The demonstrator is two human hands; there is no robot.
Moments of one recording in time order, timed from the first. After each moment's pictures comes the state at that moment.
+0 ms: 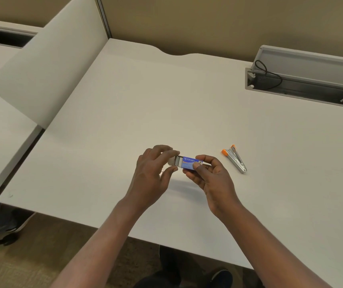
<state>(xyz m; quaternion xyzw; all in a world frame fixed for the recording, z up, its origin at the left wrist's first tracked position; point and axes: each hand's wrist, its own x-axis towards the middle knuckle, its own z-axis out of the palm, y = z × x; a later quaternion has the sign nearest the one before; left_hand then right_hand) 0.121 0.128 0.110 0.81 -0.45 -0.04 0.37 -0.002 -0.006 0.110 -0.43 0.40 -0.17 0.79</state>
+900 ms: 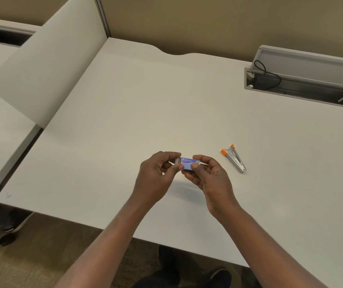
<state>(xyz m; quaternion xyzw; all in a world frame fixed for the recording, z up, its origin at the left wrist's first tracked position) 0.109 0.118 0.113 0.78 -0.26 -0.22 0.53 -0.001 0.000 0.109 -0.46 0.40 -0.17 0.77</state>
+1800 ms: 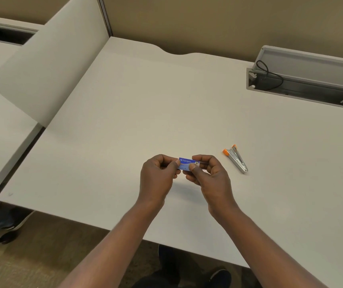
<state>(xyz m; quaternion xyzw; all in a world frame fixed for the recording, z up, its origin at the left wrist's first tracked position) 0.099 0.107 0.113 0.75 -0.06 -0.27 0.60 0.001 0.006 0.110 -0.55 0.41 -0.20 0.70</state>
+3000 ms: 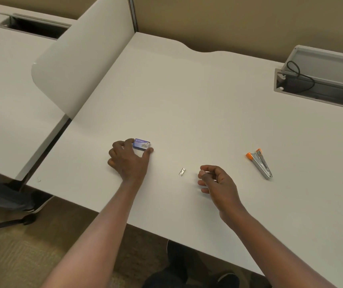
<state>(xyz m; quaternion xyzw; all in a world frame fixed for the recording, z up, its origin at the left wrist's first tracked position) 0.216 0.166 0.025 0.95 -0.03 0.02 0.30 0.015 0.019 0.069 -0.60 0.44 -0.09 0.66</state>
